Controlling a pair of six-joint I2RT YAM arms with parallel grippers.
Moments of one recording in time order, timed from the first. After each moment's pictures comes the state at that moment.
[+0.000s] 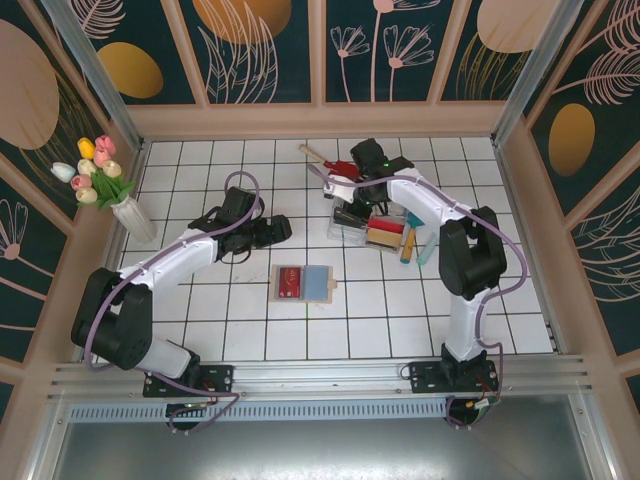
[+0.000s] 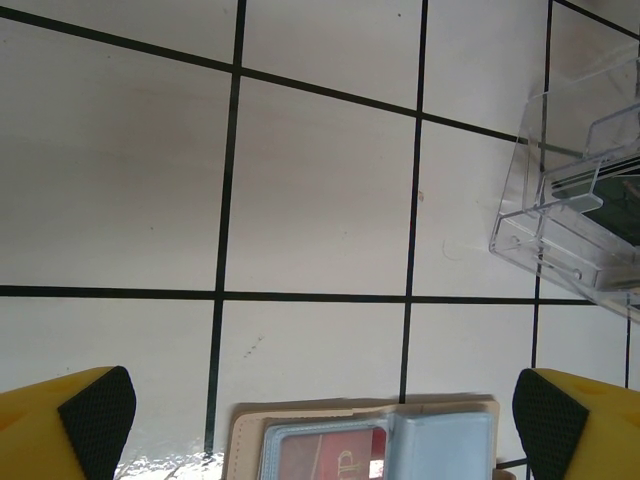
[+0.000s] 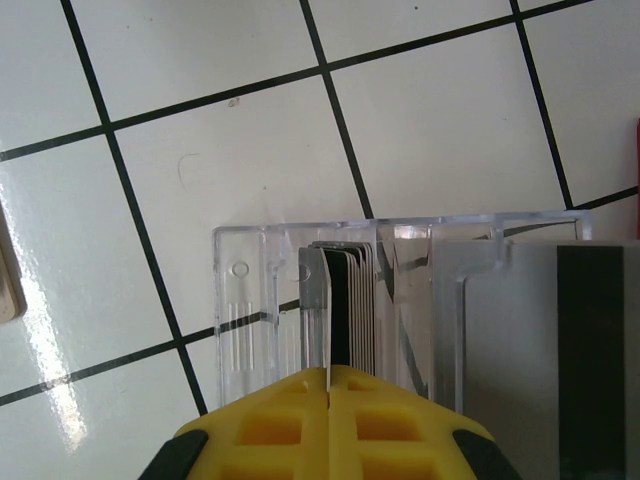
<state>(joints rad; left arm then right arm) -0.44 1.48 0.93 -0.39 0.11 -0.68 0.48 1.95 1.60 -0.79 -0.24 -0.83</state>
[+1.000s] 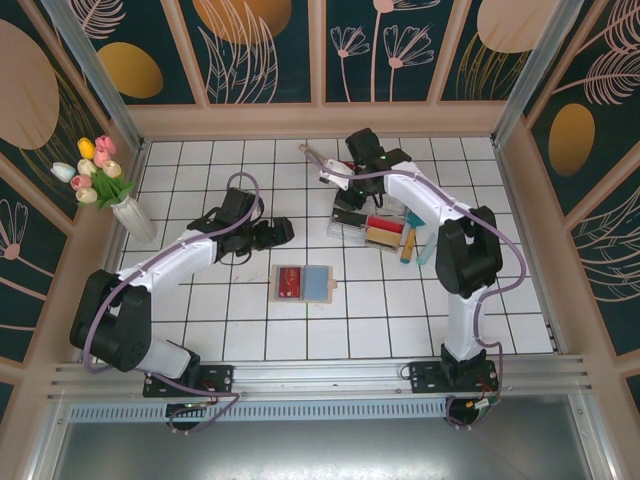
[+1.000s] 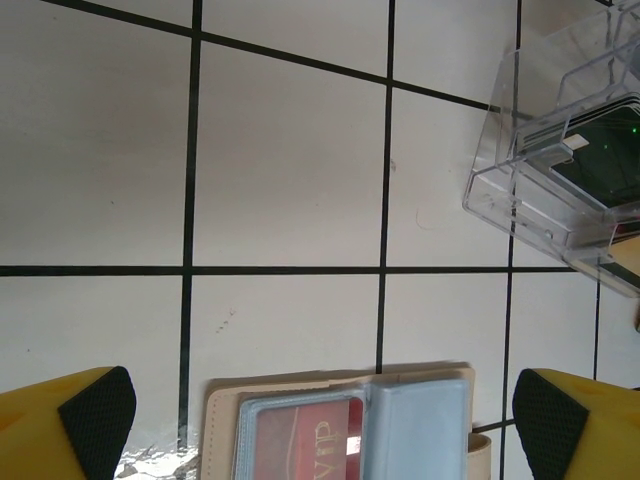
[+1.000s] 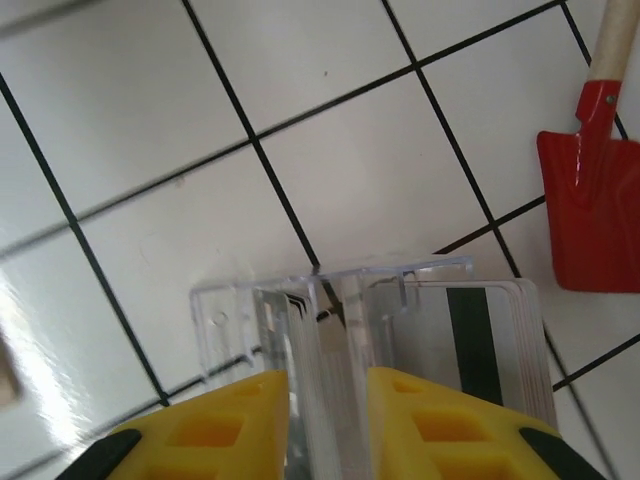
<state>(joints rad) -0.44 1.47 0.92 -0.40 0.18 -0.68 0.50 1.96 1.69 -0.79 -0.21 -0.62</state>
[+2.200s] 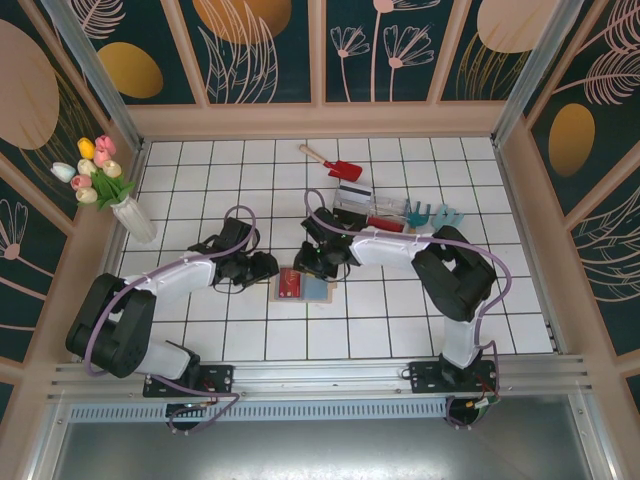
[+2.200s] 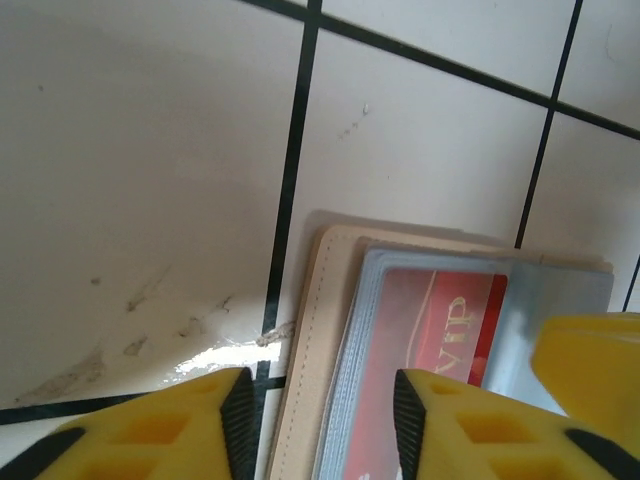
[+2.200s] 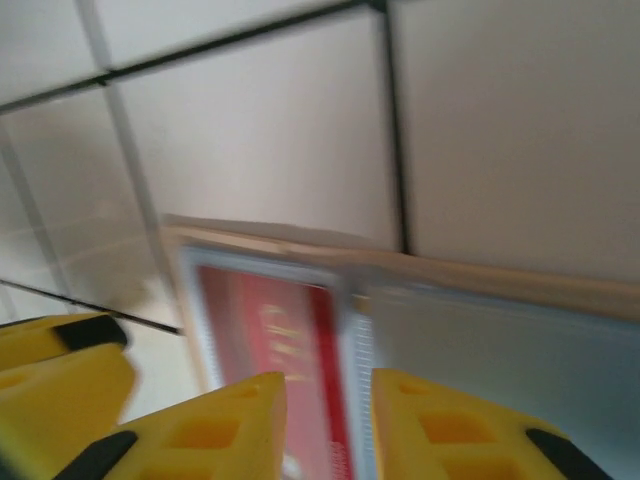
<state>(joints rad) -0.44 1.44 0.67 -0.33 0.28 -0.77 0.86 1.88 1.15 -0.34 -0.27 1.04</state>
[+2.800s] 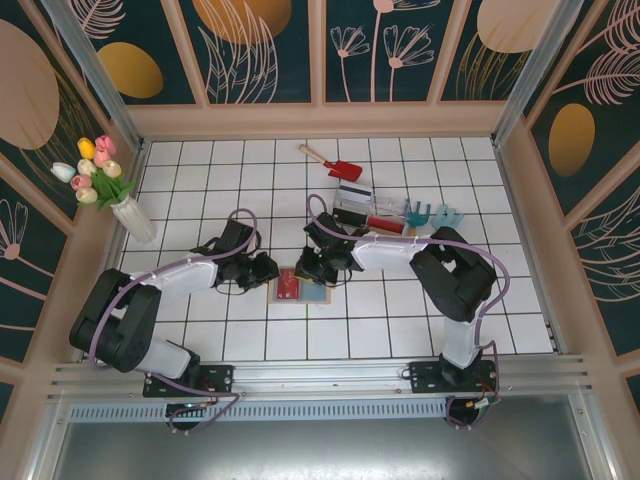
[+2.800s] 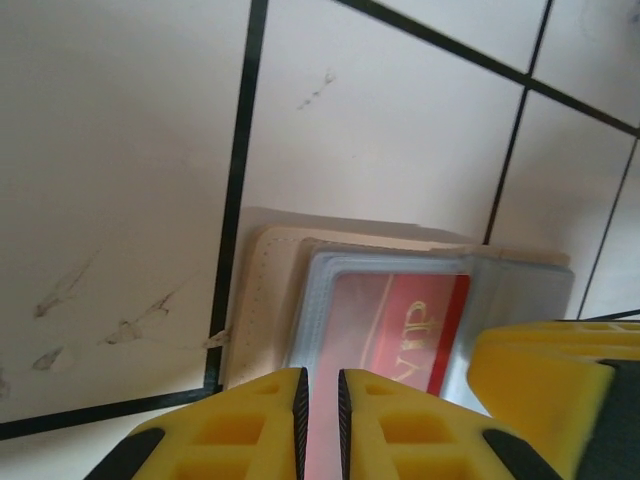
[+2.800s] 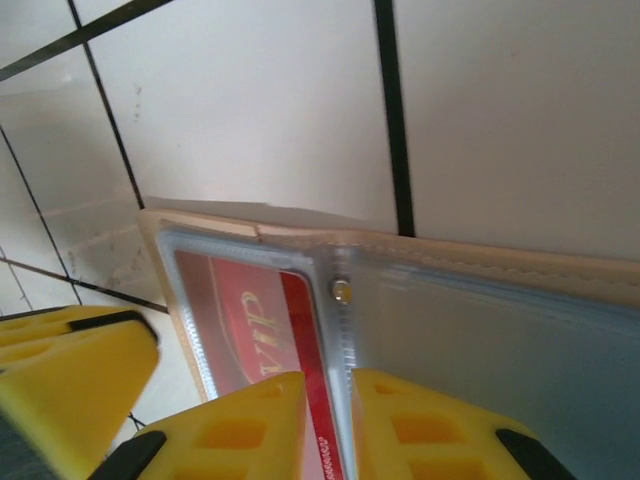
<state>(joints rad) -0.44 1.47 0.64 -0.25 0.36 -0.81 0.86 1.87 1.10 -0.25 -0.34 1.07</state>
